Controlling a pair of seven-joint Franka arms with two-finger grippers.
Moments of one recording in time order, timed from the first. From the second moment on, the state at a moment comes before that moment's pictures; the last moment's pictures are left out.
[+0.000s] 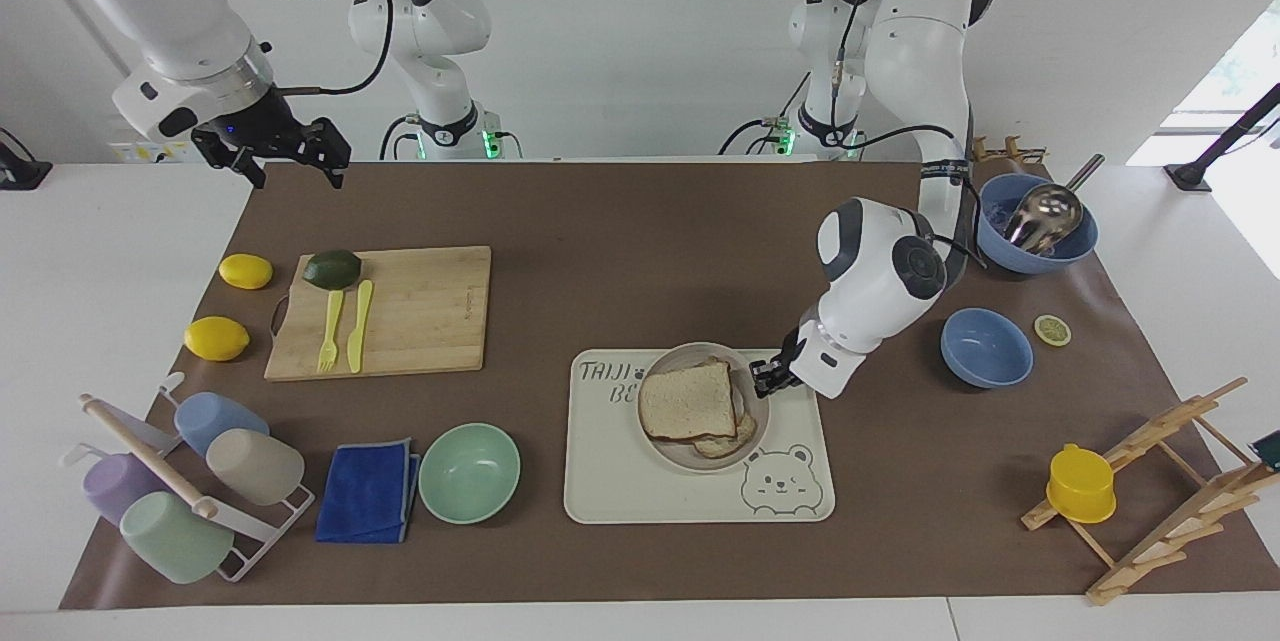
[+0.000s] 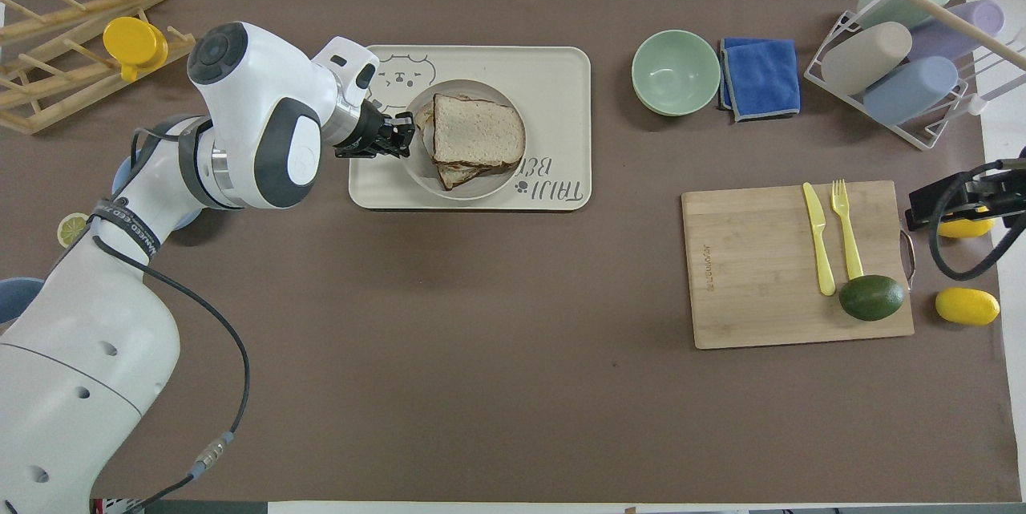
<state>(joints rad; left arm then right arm) -0.20 0.55 -0.17 -1.61 -0.29 2.22 -0.32 0.02 -0.02 -0.07 -1.60 -0.04 1.44 -0.05</state>
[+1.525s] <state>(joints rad) -0.12 0.35 -0.16 -1.58 -0.13 1.92 -0.27 0.02 -0.02 -0.07 -1.60 -0.04 1.44 -0.05</state>
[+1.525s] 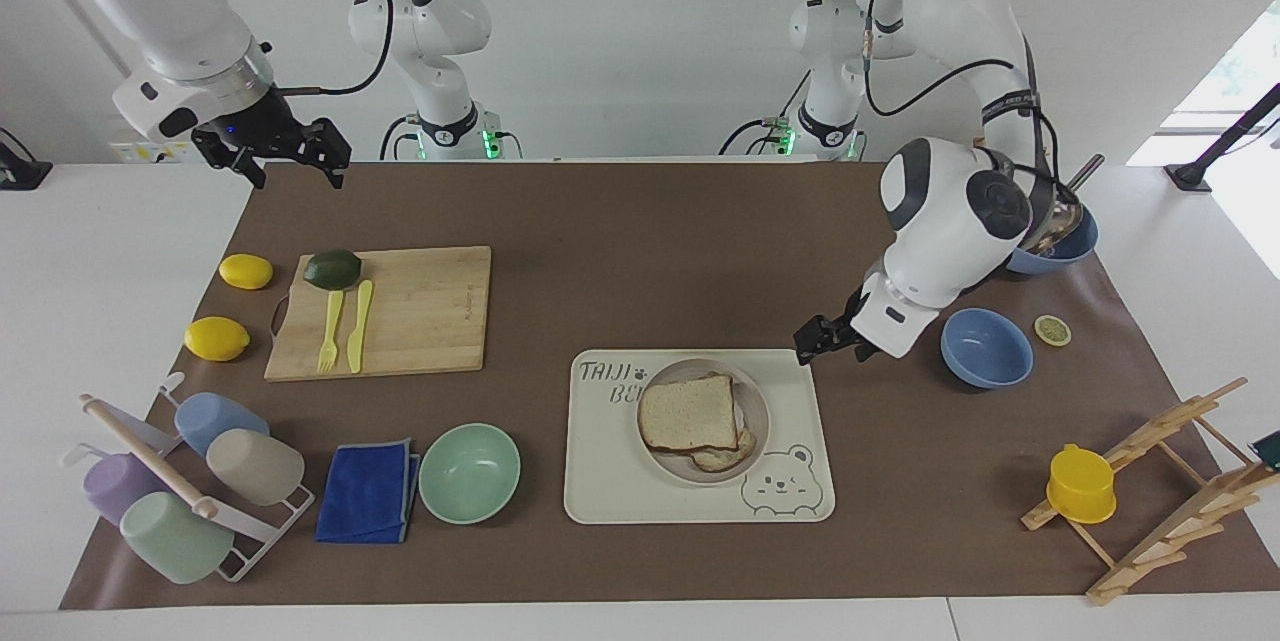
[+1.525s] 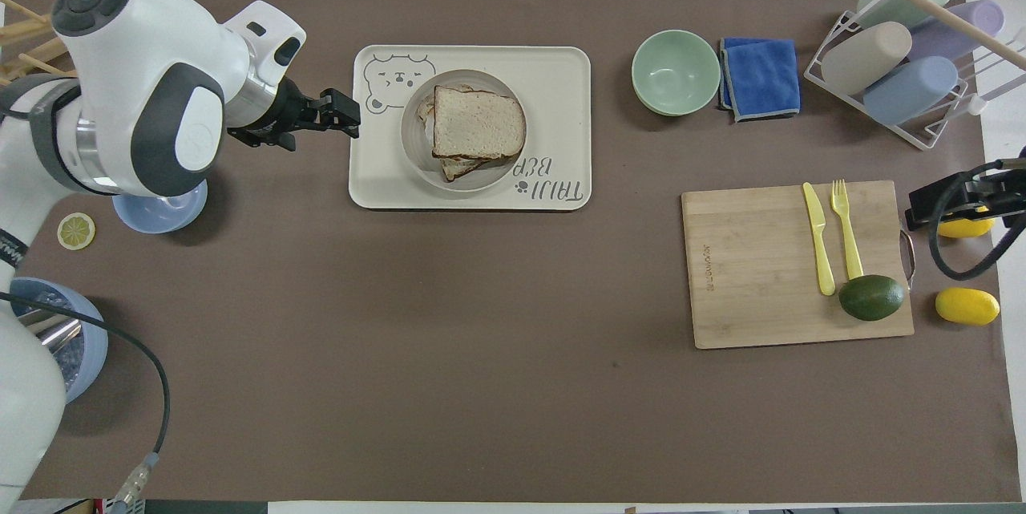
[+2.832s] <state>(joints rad) 0.00 -0.12 -0.15 -1.87 -0.05 1.65 -0.10 0.02 -0.02 -0.07 -1.60 -0.04 1.44 -0.05</state>
